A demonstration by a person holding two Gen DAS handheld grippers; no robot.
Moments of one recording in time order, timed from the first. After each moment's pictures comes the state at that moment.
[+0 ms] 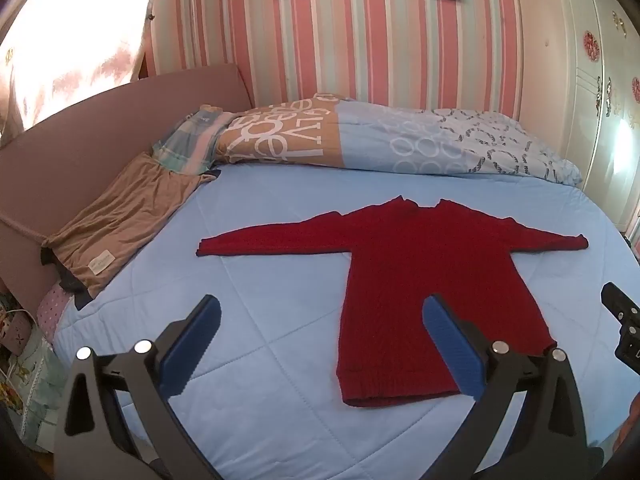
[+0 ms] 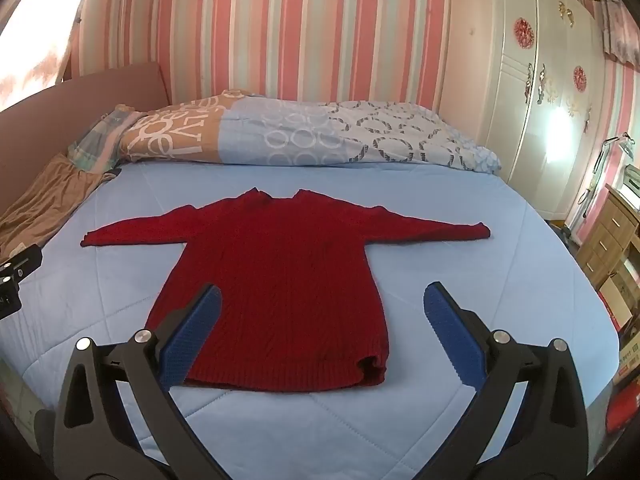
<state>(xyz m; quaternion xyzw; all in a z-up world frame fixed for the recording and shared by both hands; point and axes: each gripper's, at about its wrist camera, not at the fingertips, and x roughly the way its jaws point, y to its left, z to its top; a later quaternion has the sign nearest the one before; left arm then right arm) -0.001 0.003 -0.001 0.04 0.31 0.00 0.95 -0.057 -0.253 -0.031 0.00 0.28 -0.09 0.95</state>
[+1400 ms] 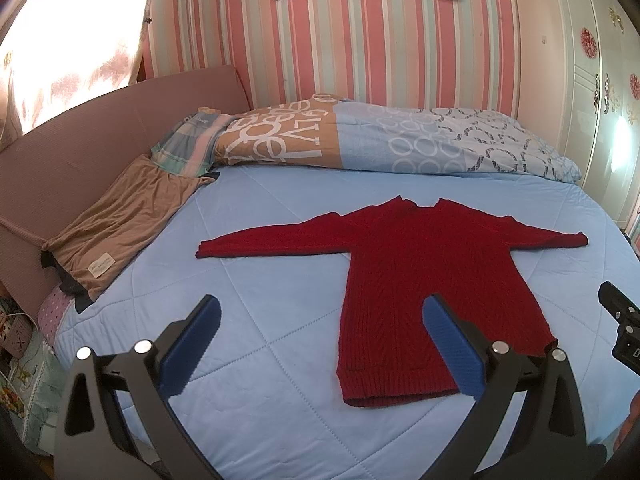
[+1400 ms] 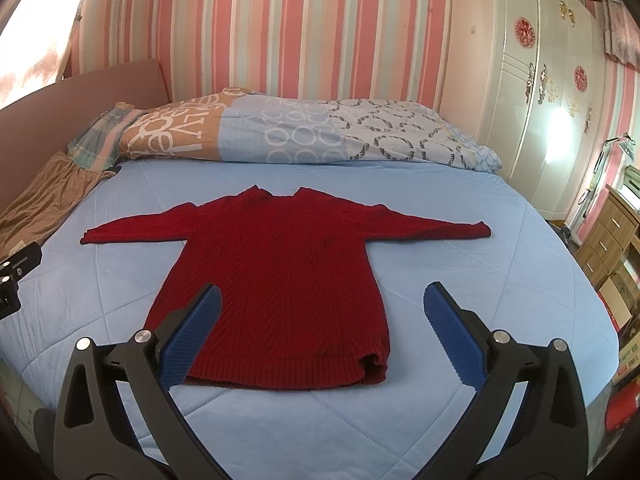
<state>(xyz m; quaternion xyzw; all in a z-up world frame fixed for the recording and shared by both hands) 0.002 -0.004 0.002 0.04 0.31 0.00 0.95 -0.053 -0.254 -0.036 0.00 0.29 -0.10 0.95</state>
